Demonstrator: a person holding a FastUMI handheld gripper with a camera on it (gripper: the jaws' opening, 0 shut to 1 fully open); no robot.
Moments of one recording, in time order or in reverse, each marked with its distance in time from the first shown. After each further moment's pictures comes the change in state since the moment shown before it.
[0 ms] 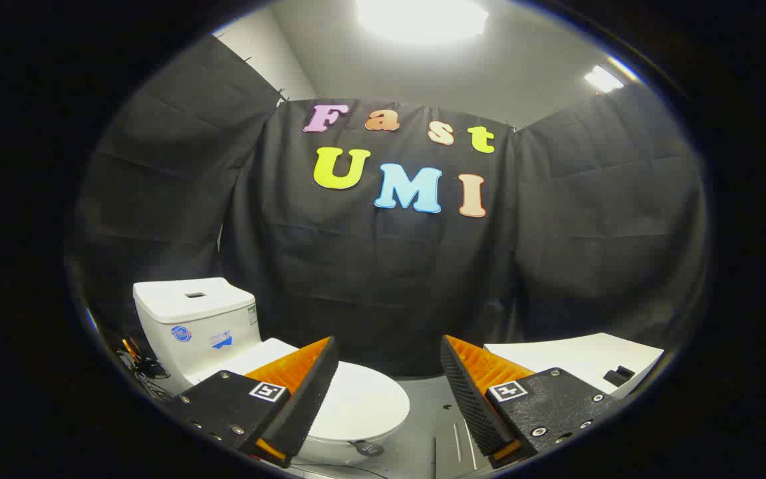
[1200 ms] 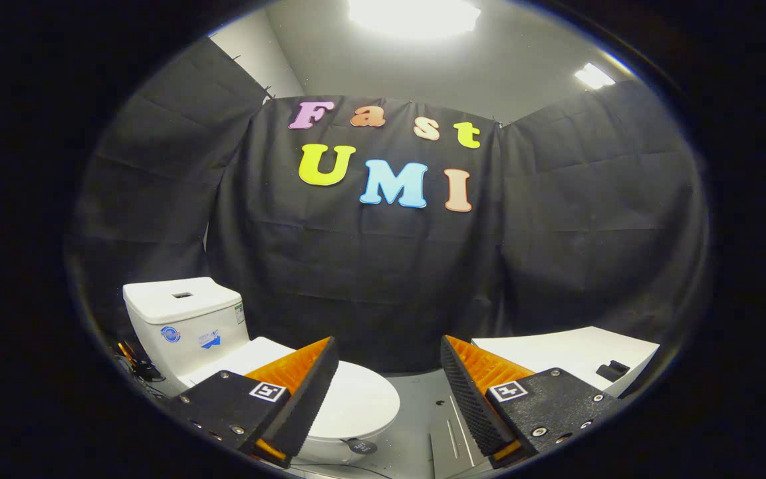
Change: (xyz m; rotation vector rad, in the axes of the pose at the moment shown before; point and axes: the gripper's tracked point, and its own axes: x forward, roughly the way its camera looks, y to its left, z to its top) arm 0.003 -0.025 -0.014 0.036 0.032 -0.080
